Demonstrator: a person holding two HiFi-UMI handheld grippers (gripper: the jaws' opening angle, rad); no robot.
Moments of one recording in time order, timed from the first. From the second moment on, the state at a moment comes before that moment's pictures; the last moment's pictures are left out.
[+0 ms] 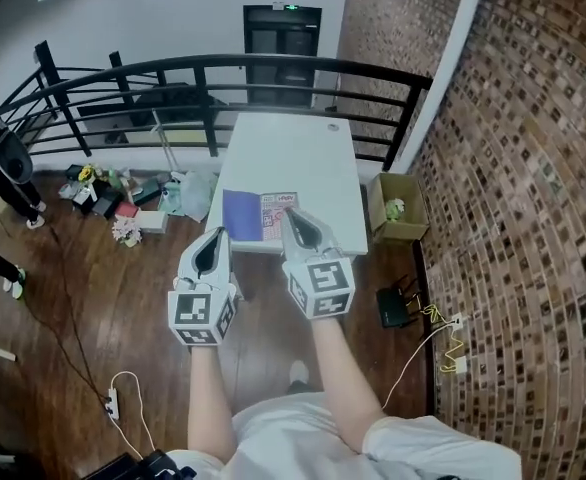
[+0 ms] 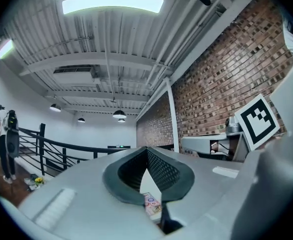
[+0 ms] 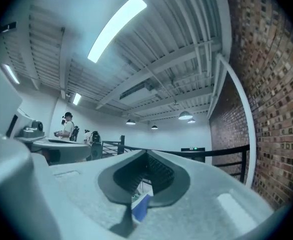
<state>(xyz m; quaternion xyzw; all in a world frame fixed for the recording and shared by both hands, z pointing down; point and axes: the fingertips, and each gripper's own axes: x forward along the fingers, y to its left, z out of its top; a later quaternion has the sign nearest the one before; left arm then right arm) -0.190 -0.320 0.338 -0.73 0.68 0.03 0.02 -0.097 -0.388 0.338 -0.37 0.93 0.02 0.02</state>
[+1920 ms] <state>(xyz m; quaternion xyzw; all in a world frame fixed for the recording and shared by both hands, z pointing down) -0.454 -0.642 0.469 -0.69 0.72 -0.02 -0.10 -0.339 -0.711 0.441 -0.26 0.96 -0.06 -0.08</state>
